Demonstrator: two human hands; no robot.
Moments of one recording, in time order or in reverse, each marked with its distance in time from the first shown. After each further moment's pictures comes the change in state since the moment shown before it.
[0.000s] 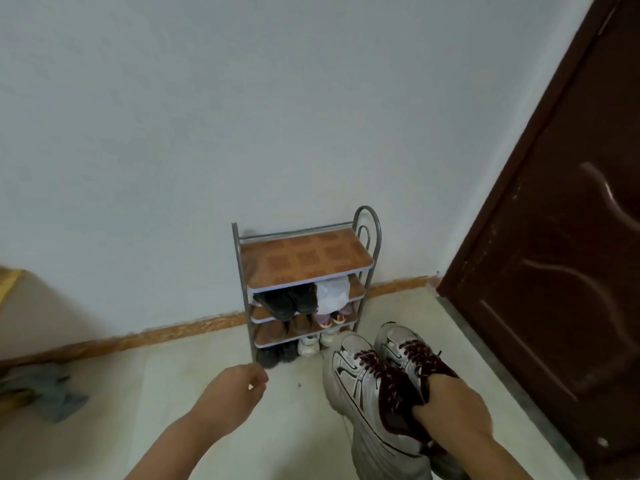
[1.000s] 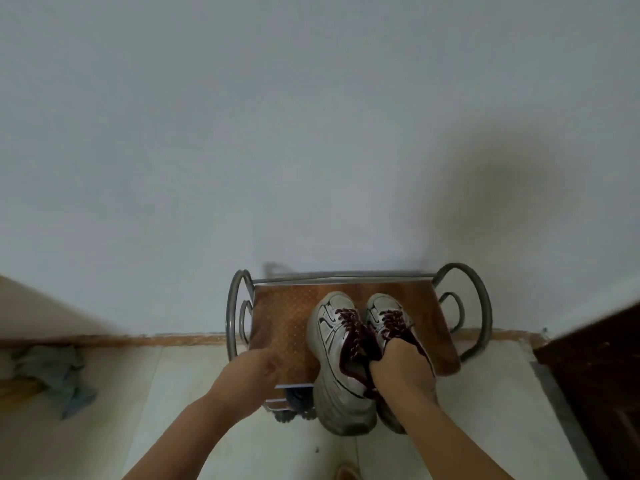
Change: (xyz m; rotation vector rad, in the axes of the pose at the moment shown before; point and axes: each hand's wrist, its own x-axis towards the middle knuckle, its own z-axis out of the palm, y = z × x) left_hand 0.383 -0.058 -0.092 -0.064 0.011 -0.264; right_hand 0.468 -0.198 0.029 0.007 -0.151 -0.036
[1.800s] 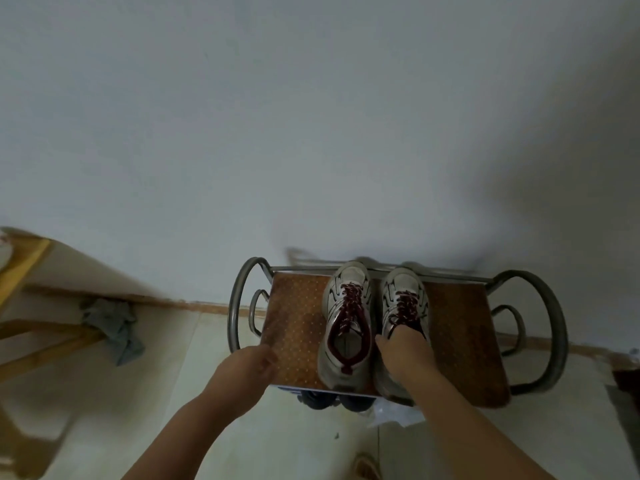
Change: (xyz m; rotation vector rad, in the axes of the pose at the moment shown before) left_hand 0.043 -0.007 0.017 -0.036 0.000 -0.294; right_hand 0.110 -0.010 0.043 0.044 -0.285 -0.039
